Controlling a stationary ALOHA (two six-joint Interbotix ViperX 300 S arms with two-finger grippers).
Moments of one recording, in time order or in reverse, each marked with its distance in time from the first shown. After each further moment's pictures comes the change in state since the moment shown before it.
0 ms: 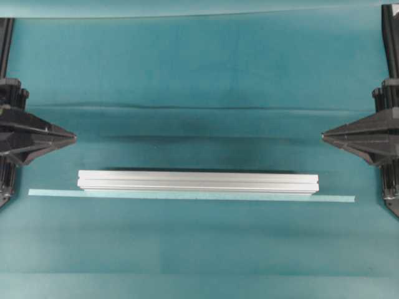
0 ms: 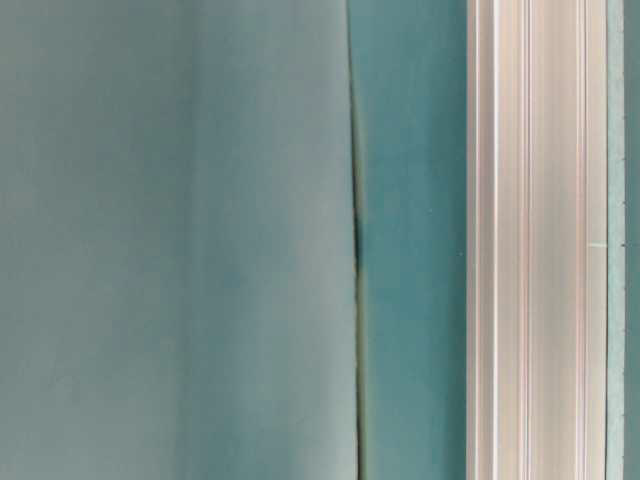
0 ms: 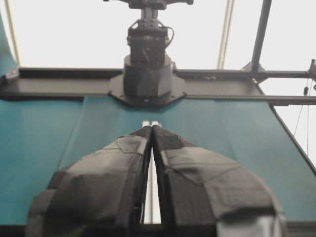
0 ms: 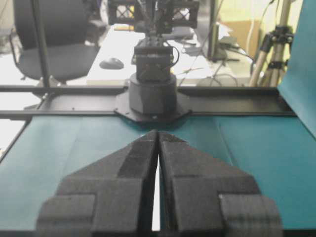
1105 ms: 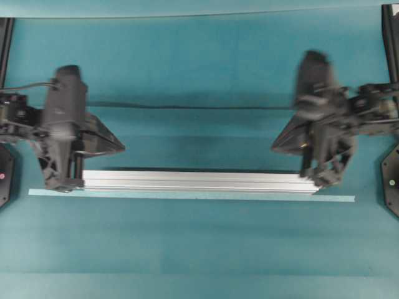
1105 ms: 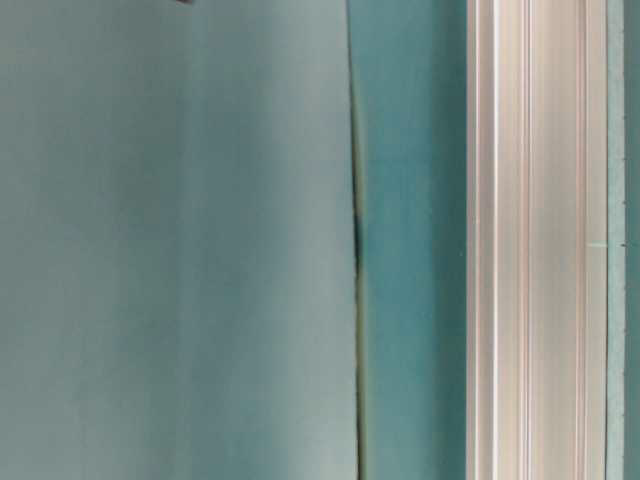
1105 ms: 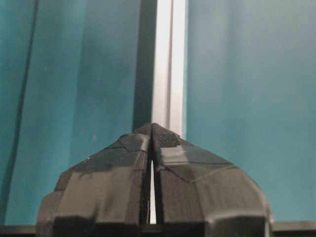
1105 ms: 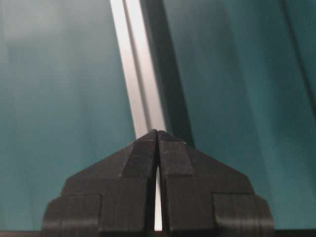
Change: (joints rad) left arm 0.046 0.454 -0.445 0.017 0.822 -0.021; right arm -0.097 0.552 -0.535 0.135 1.002 0.066
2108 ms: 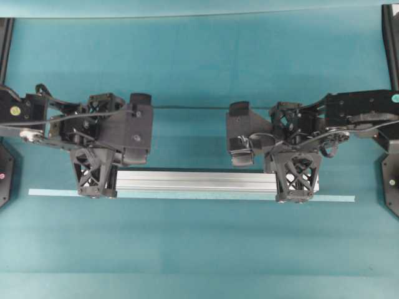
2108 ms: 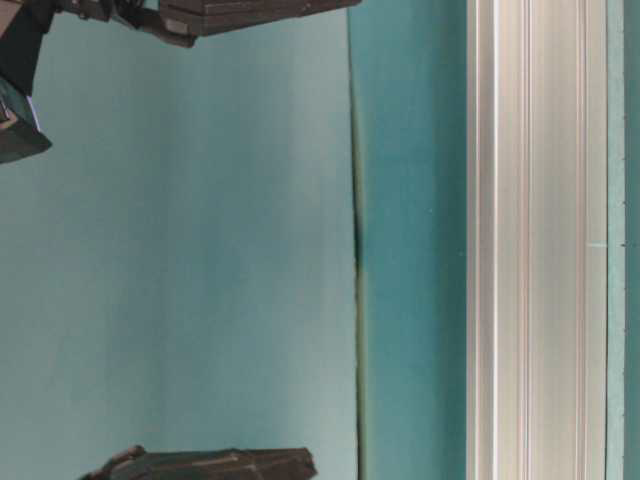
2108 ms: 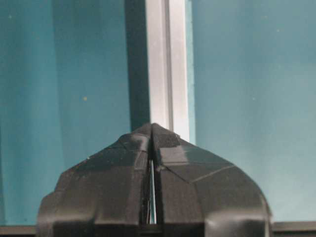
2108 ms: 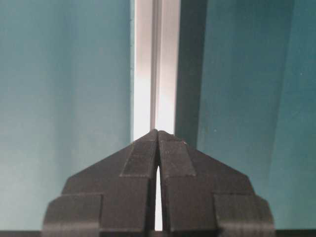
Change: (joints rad) left arm -0.020 0.255 -0.150 0.008 0.192 0.087; right arm 0.043 0.281 -0.130 -0.015 0.222 -0.201
